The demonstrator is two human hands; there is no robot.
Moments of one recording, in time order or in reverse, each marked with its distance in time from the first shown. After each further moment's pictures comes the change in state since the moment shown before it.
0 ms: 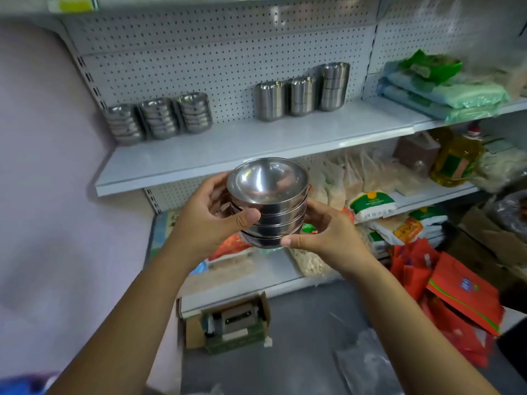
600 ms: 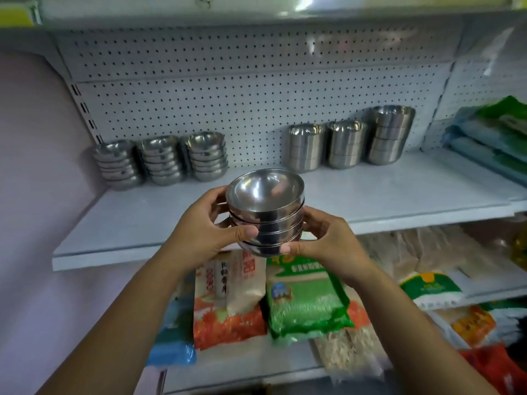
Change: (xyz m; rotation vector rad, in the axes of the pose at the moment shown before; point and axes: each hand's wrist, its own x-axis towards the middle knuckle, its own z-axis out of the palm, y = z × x) left_hand 0.280 -0.073 -0.056 0.108 0.067 -0.021; right_hand 0.316 0.075 -0.031 -0.067 -0.169 -0.051
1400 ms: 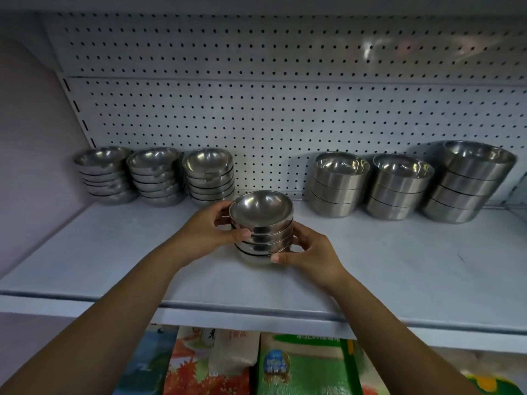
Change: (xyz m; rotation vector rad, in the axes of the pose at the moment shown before) left_hand 0.201 -0.085 -0.018 0.197 0.017 -0.176; right_hand 0.220 0.132 -0.032 -0.035 -0.142 0.078
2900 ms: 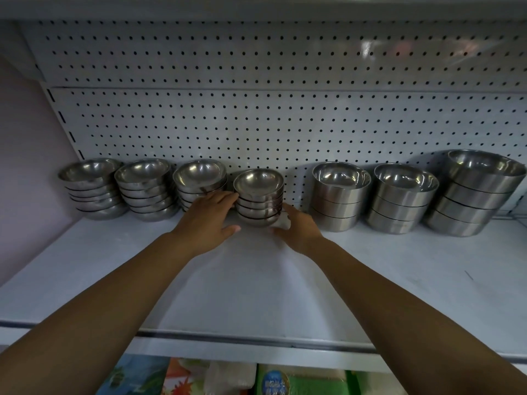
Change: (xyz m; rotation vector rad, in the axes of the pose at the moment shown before) left_hand 0.073 -0.006 -0.012 0.968 0.113 0.242; right_hand 0.112 -0.004 -0.007 -0.539 0.021 0.094
